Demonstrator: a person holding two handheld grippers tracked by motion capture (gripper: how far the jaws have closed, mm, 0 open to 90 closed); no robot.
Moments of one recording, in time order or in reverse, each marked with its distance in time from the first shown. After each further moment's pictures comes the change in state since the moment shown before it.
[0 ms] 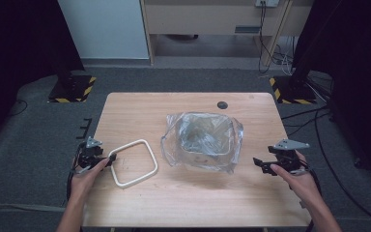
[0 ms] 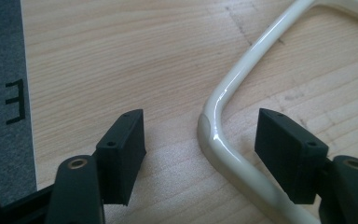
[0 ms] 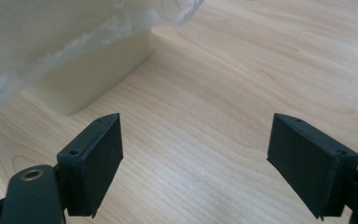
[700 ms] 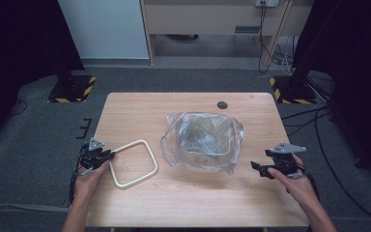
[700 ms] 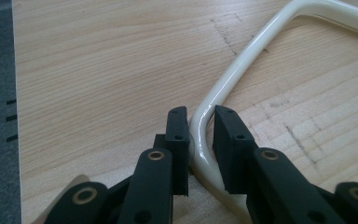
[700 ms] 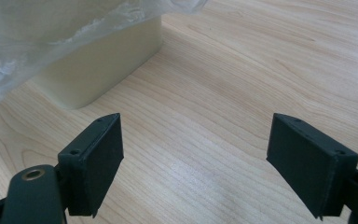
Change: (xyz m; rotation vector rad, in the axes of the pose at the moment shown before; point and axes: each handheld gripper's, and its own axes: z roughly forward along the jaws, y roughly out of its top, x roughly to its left) left arm -0.008 -0.002 0.000 -0.054 -0.003 0.039; right arm 0.008 -0.009 0.005 0.008 0.016 0.014
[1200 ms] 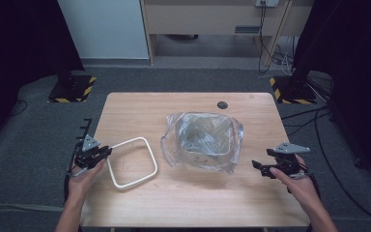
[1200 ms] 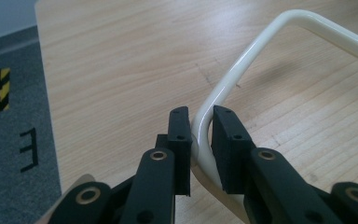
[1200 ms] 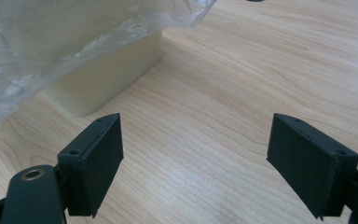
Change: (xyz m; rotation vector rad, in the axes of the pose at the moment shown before) left arm -0.006 0.017 -0.037 -0.097 -0.001 0.079; right arm -0.001 0.002 -0.007 -0.034 0.002 0.006
